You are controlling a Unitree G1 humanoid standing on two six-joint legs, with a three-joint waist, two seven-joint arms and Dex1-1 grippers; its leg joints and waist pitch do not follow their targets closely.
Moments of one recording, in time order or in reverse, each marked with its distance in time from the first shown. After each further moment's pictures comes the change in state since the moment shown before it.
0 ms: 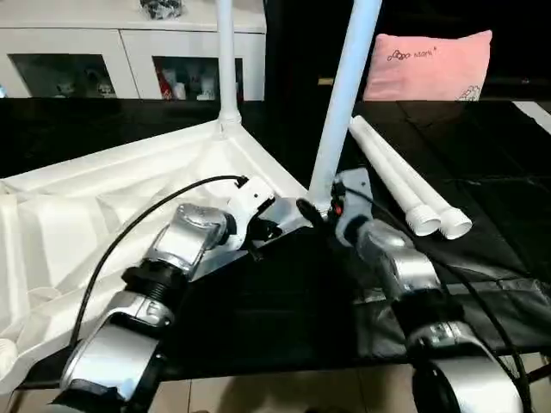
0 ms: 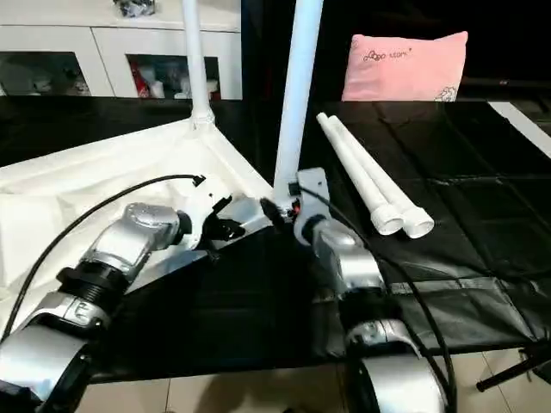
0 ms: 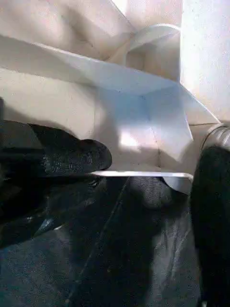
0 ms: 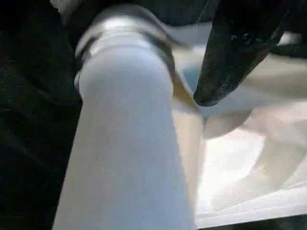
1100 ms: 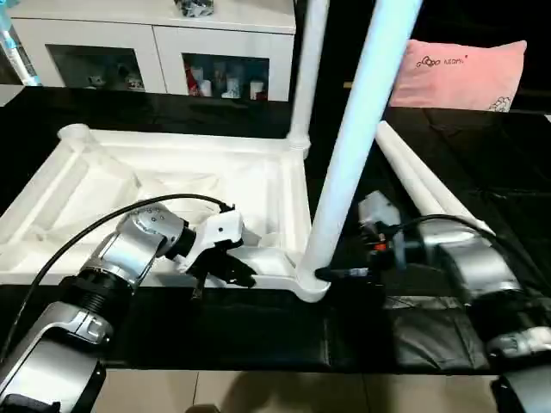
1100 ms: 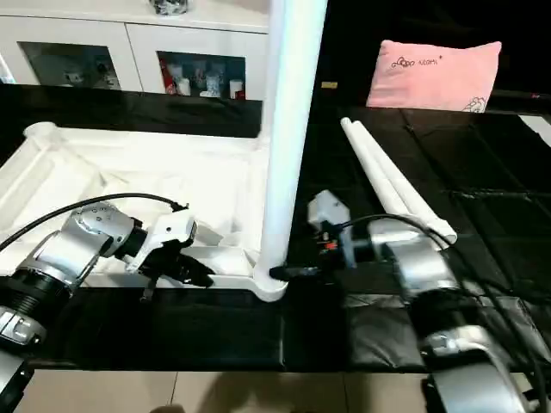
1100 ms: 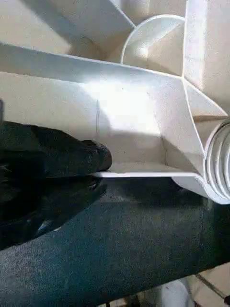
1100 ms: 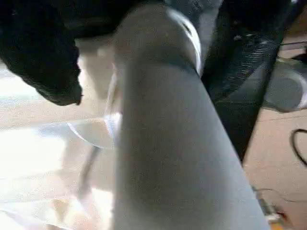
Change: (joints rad) left arm 0.085 0.268 -0.168 -0.134 -0.035 -0.284 -0.609; right arm 0.040 -0.349 0.246 -0.136 0.078 -0.115 0.955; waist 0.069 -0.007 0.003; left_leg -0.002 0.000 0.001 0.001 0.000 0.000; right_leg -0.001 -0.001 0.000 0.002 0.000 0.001
